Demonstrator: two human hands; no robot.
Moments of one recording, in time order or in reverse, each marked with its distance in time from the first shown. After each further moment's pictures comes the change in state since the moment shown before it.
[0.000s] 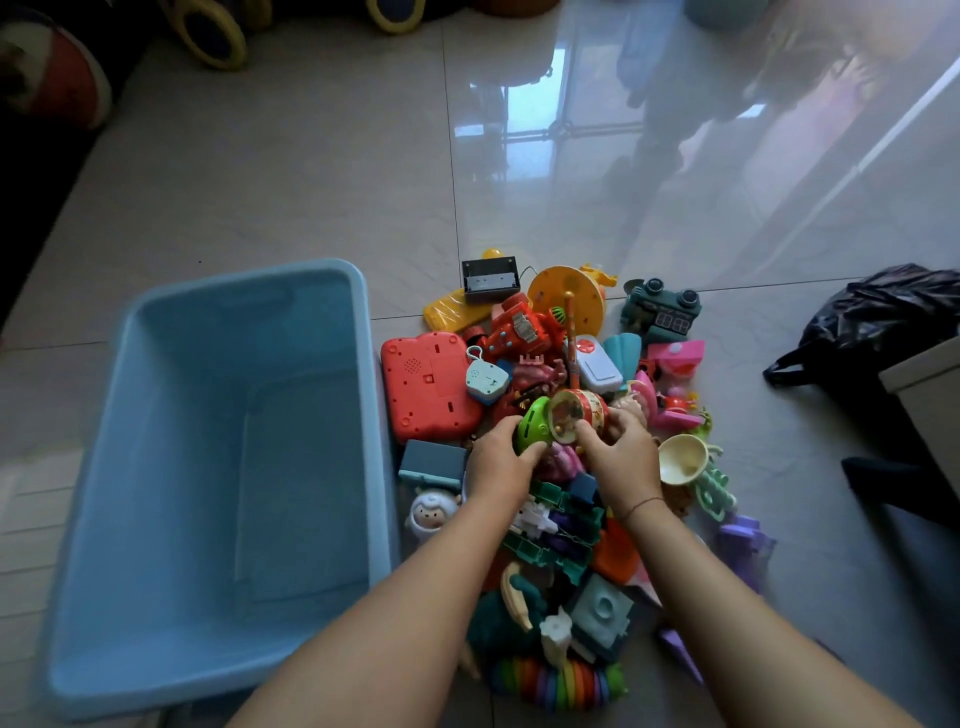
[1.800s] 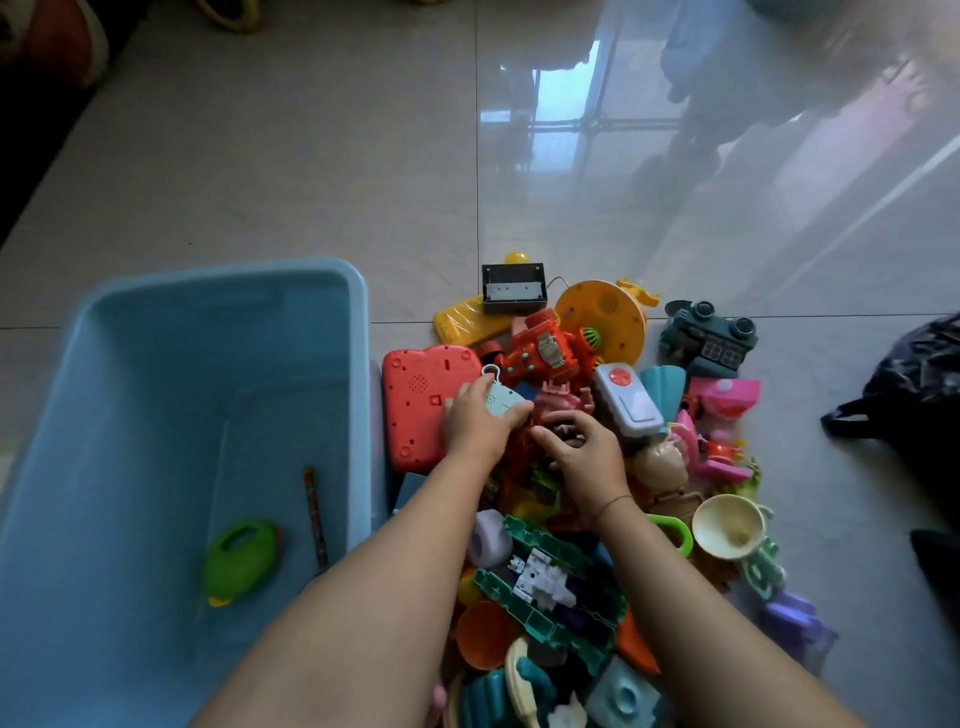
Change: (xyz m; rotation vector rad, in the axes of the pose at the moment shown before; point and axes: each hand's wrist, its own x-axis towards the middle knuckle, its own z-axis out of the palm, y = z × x) left_hand 0.110 -0.022 -0.016 -0.024 0.103 -0.106; right_hand 0.068 0.012 0.075 0.126 -0.226 0.039
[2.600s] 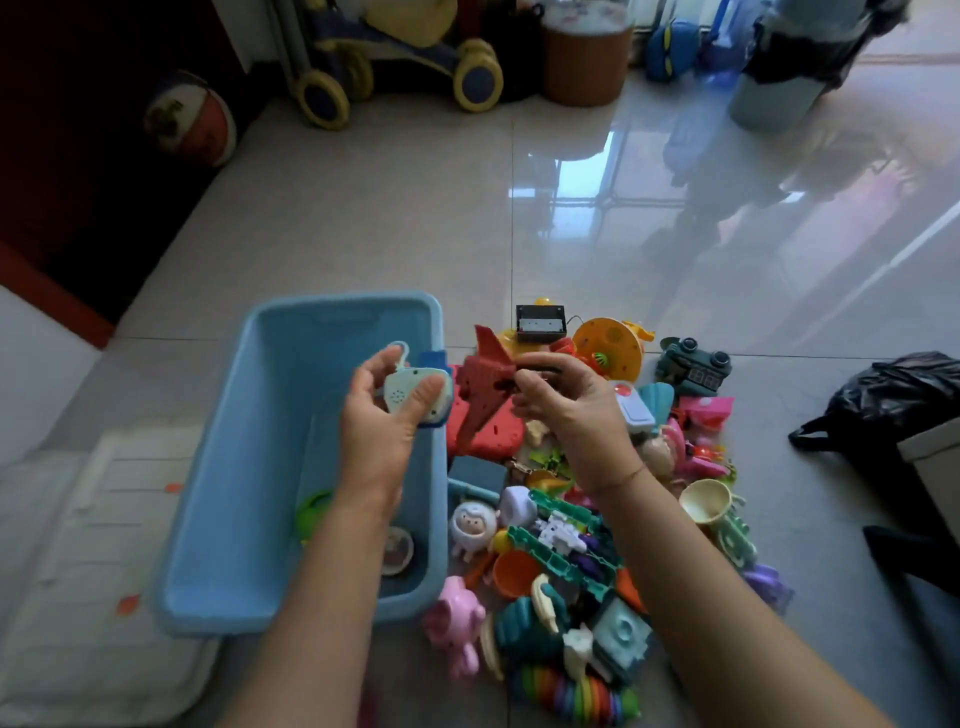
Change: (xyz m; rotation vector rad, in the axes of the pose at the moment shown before) left_hand -0.166 0.018 -0.183 -0.851 0.314 0.179; right_hand -0.147 -0.161 -0.002 0.457 -0.297 -0.287
